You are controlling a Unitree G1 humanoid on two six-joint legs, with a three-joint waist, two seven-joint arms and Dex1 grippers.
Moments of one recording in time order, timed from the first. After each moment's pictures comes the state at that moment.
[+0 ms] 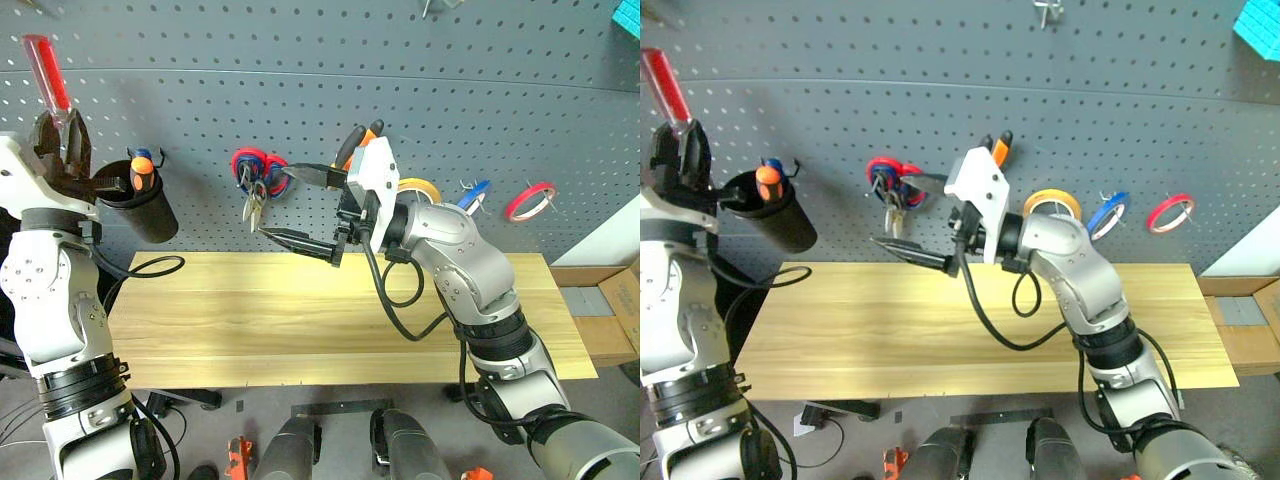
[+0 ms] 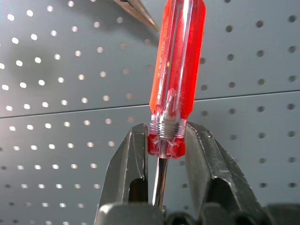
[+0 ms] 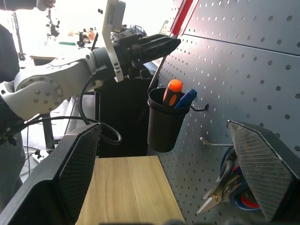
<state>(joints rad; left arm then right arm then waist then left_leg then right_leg) -0.47 0.55 0.53 -0.07 -0.34 0.10 -0.22 -0.80 -0.19 0.25 -0.19 0.35 0.46 0.78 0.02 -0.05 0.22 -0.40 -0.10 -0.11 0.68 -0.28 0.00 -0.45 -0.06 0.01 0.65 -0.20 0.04</state>
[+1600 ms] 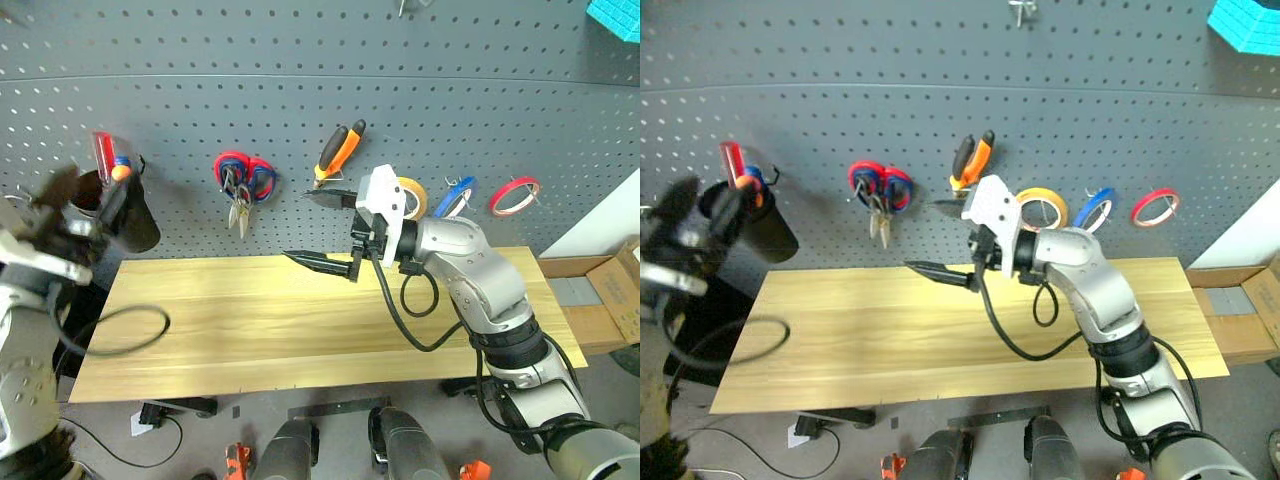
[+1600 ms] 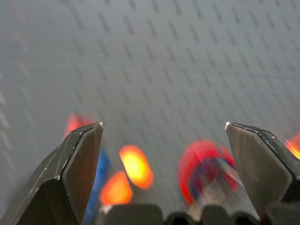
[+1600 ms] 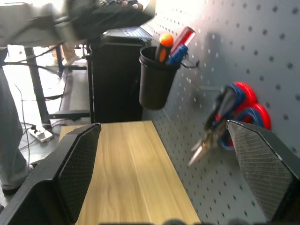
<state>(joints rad) 0.02 0.62 0.69 -0.45 -0.85 0.50 -0.47 -0.71 -0.30 0.27 -0.21 0.33 0.47 0.83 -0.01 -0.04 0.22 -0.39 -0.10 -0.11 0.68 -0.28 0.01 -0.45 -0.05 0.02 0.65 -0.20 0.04</state>
